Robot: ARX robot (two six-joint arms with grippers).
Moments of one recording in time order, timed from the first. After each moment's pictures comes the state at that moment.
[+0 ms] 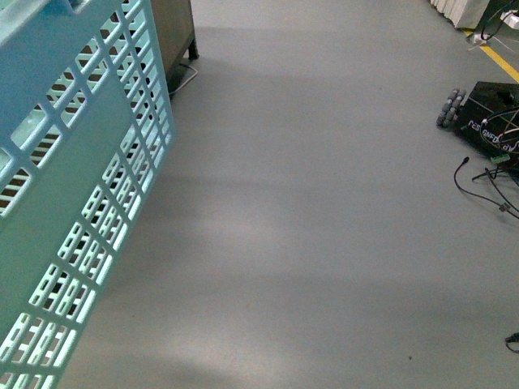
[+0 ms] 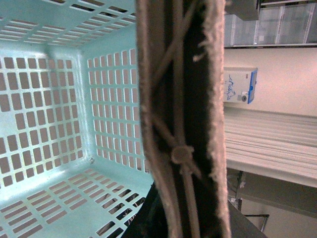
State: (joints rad) left arm -0.02 0.88 0.77 -0.23 -0.02 -1.50; right arm 0.00 0.00 0.02 0.00 0.00 0.00
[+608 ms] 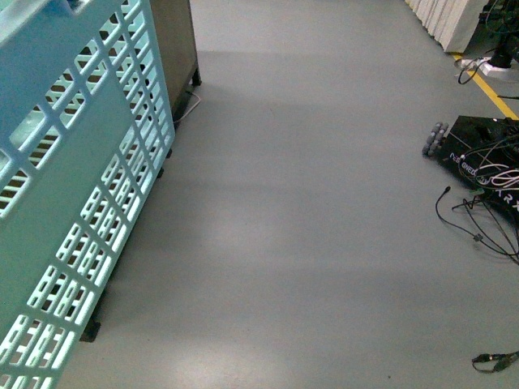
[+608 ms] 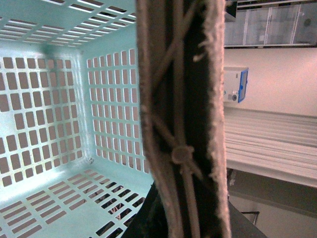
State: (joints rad) left arm -0.02 0.88 0.77 -0.23 -0.02 -1.50; right arm 0.00 0.00 0.02 0.00 0.00 0.00
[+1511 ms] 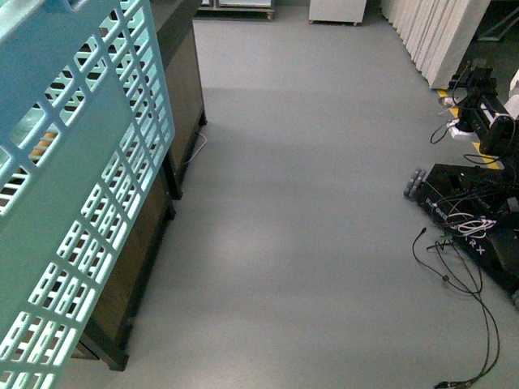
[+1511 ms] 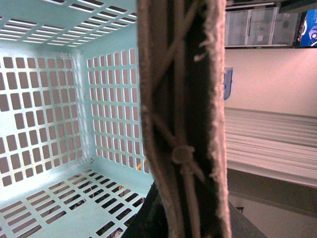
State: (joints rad) left arm -0.02 0.88 0.77 -0.23 -0.02 -1.51; right arm 0.00 0.00 0.02 0.00 0.00 0.00
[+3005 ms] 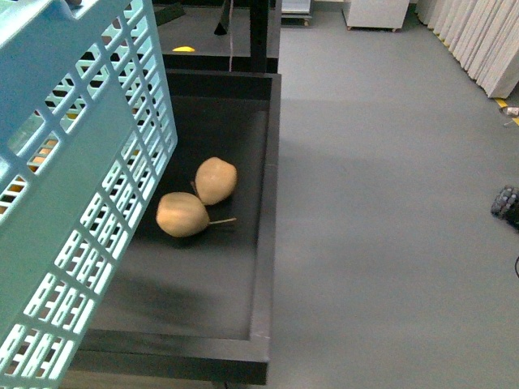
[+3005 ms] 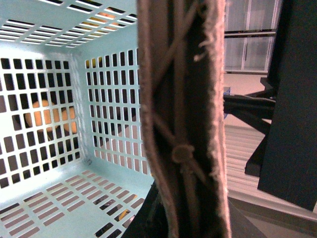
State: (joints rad) left arm -0.02 0.88 0.77 -0.24 -0.02 -1.51; right arm 0.00 0.00 0.02 0.00 0.00 0.00
